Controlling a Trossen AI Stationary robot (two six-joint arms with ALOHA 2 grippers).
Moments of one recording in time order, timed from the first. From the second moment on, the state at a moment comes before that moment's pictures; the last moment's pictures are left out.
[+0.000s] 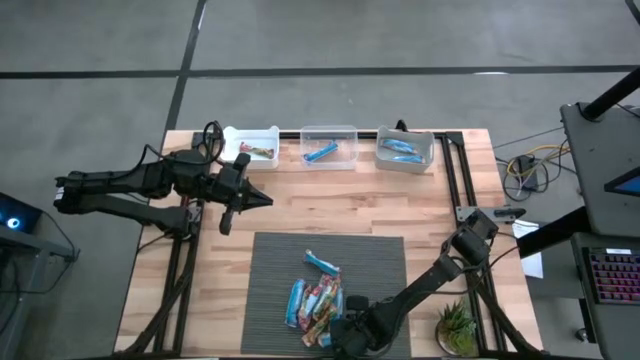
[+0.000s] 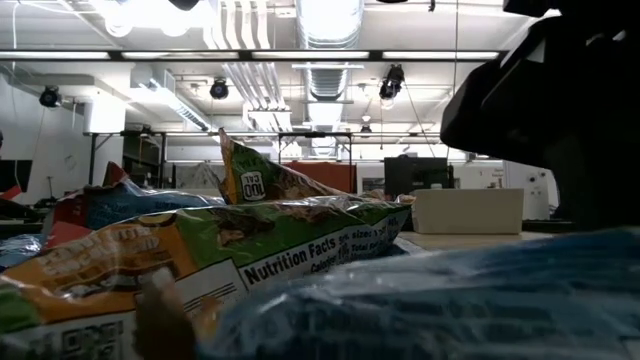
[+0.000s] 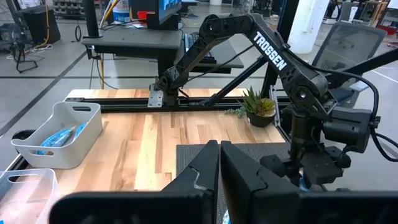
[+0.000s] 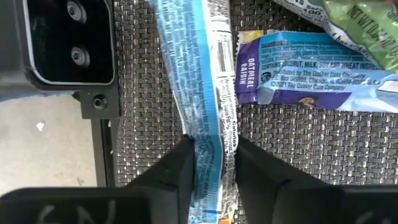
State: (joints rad) left arm 0.02 0.81 0.93 -0.29 0.16 -0.03; right arm 0.68 2.29 1.76 -0.72 0.01 0.76
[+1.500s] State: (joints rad) left arm 0.02 0.81 0.93 -0.28 0.16 -0.03; right arm 0.60 1.88 1.75 -1.05 0.11 0.76
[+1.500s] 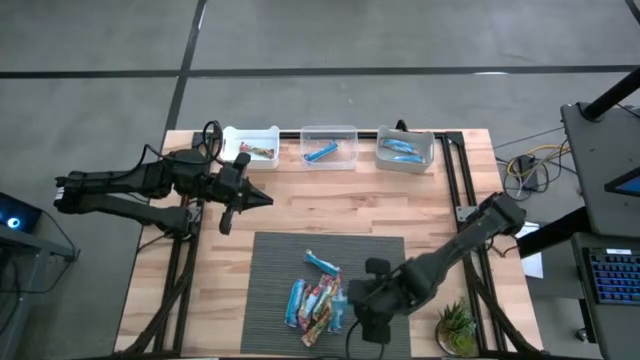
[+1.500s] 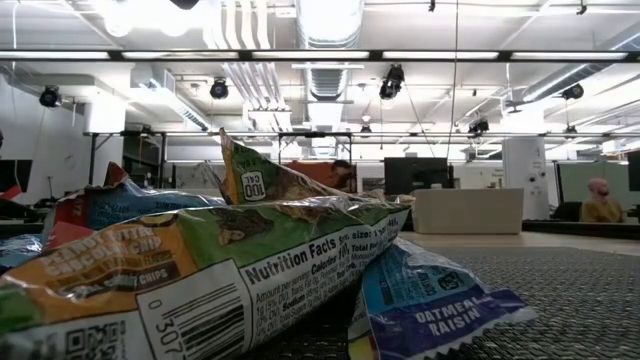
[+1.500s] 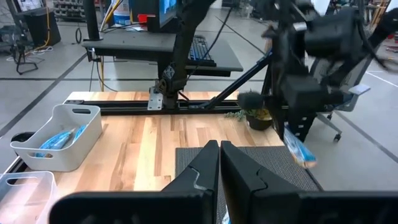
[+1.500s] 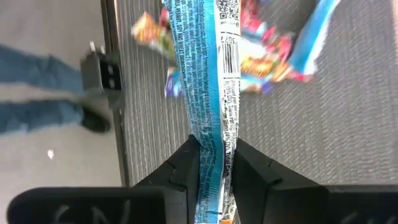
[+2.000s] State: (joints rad) left arm 0.02 0.81 0.93 -0.28 0.16 -0.06; right arm 0.45 1.62 1.76 -1.22 0.29 0.75
